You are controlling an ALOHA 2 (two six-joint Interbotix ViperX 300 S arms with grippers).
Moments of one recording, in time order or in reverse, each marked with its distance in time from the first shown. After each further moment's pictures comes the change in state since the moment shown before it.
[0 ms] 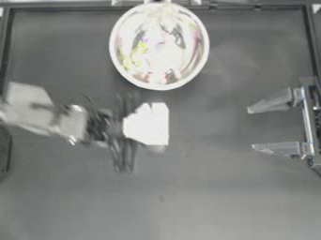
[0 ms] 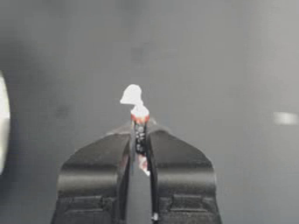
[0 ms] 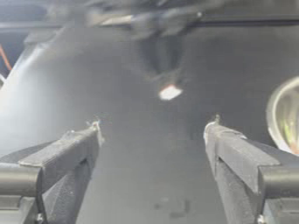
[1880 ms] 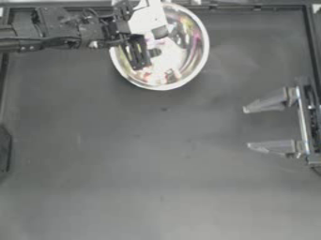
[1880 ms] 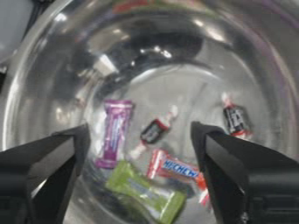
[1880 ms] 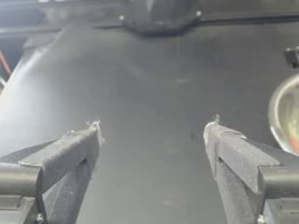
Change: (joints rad) left arm 0.480 0.268 -0.124 0.041 -0.252 0.172; right arm -0.067 0.040 0.000 0.023 -0.048 0.002
